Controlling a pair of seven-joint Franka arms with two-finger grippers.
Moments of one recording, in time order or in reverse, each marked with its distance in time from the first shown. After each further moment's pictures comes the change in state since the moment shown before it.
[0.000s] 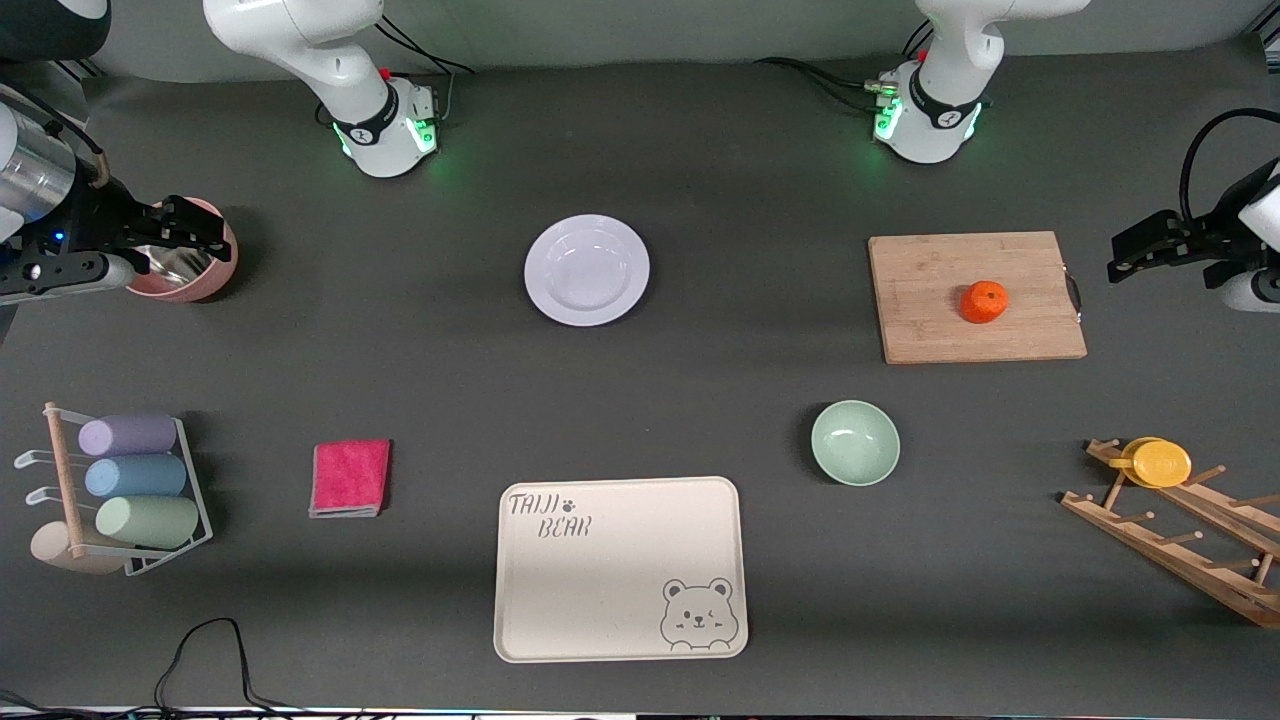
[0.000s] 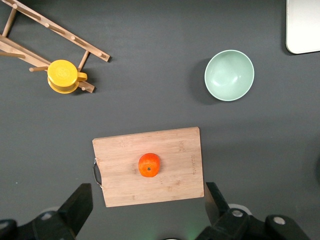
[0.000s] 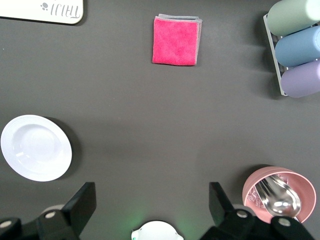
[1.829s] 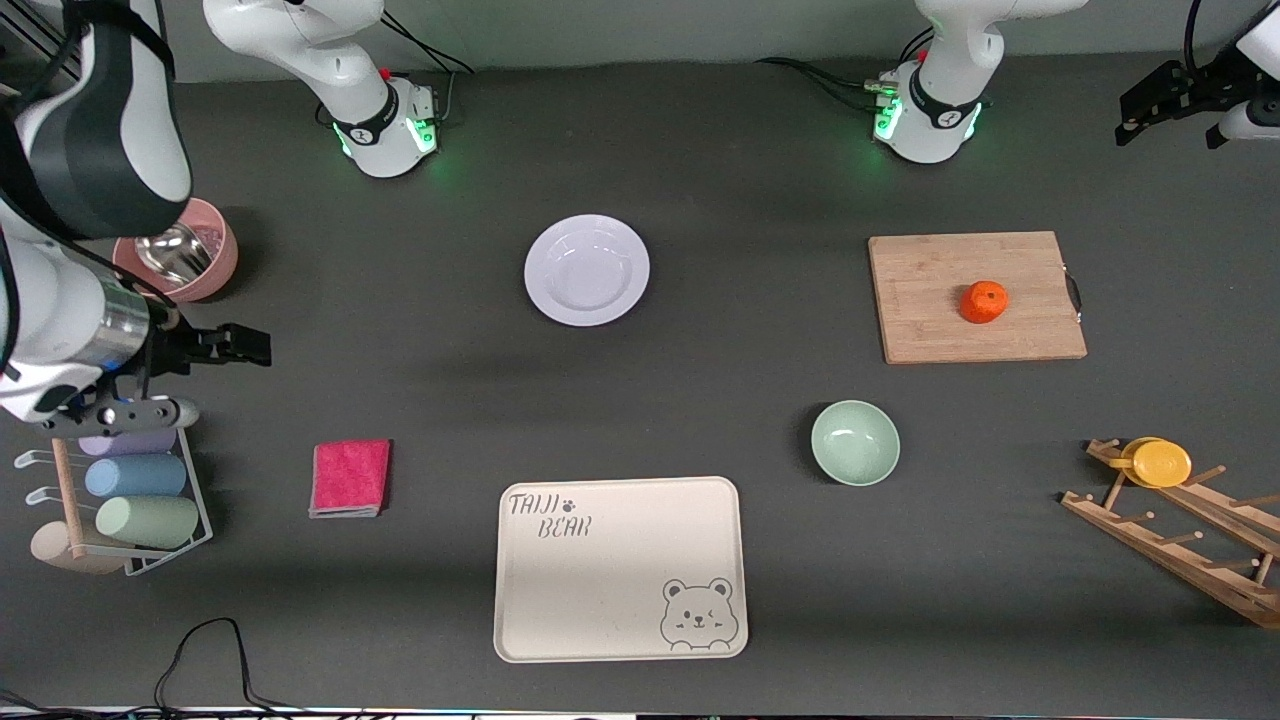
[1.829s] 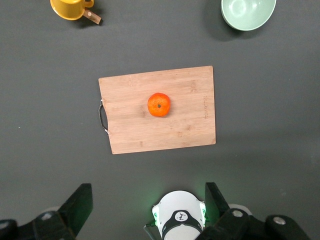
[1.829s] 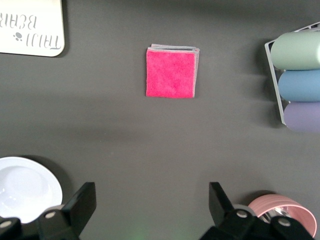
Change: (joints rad) left arm 0.056 -0.468 0.021 -0.475 0.041 -0.031 0.063; right arm 0.007 0.407 0.007 0.330 0.008 0.011 0.043
